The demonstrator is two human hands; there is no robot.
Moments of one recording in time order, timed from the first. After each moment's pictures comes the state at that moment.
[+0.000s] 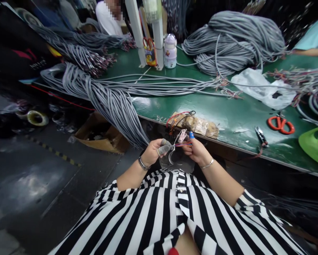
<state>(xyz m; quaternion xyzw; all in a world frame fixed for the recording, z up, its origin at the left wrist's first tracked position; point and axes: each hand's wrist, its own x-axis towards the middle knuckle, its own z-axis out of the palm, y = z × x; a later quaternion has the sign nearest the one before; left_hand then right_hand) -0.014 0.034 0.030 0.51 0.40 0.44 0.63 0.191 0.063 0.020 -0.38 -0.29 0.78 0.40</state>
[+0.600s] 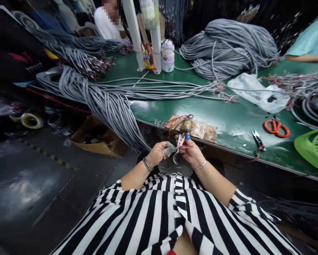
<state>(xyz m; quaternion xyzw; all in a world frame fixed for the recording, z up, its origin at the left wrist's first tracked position) 0.004 0.053 0.012 0.53 0.39 0.41 0.64 0.169 0.074 0.018 -0.36 -0.23 0.75 0.50</state>
